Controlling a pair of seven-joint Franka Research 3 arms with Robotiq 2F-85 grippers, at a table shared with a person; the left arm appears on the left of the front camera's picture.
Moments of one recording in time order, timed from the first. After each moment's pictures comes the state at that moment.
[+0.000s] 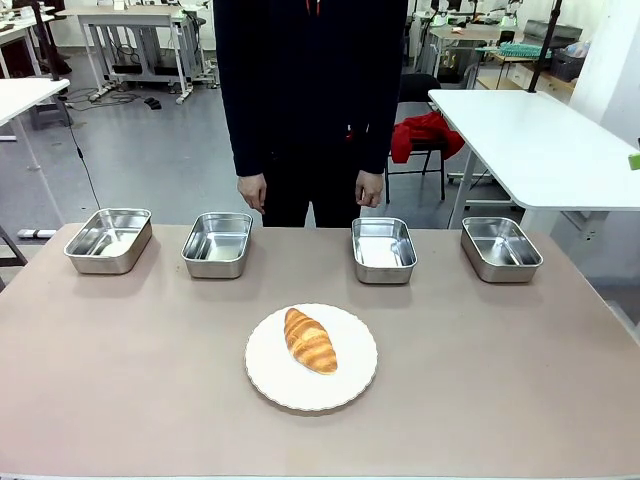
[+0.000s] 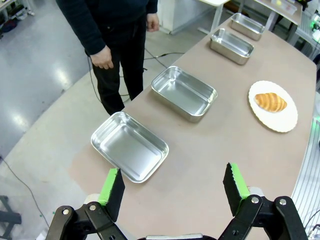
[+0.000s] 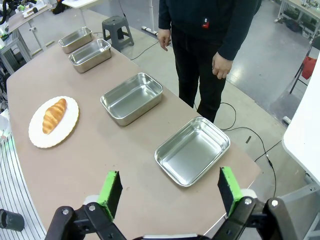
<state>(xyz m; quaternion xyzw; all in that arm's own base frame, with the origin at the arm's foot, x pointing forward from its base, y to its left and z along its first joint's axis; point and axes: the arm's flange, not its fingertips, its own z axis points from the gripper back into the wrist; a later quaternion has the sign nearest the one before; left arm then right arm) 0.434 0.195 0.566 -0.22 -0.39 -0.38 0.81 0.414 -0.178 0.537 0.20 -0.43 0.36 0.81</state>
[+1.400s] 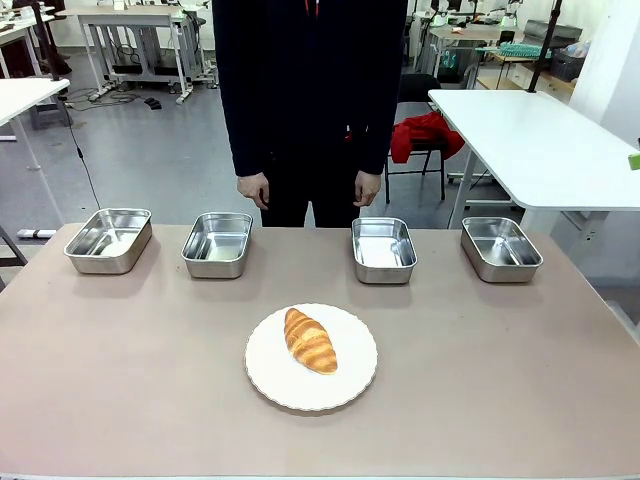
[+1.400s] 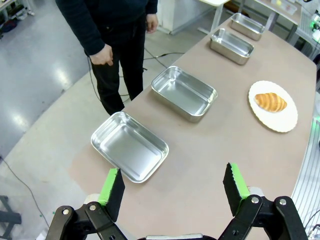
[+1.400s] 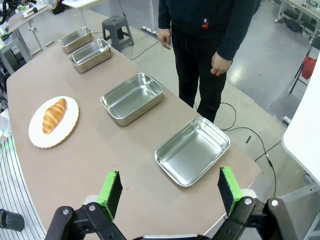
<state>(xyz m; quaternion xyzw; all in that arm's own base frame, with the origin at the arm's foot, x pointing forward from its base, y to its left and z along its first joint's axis) 0.434 0.195 0.566 -0.22 -0.39 -0.38 0.81 0.414 -0.178 0.537 0.20 -0.43 0.36 0.81</state>
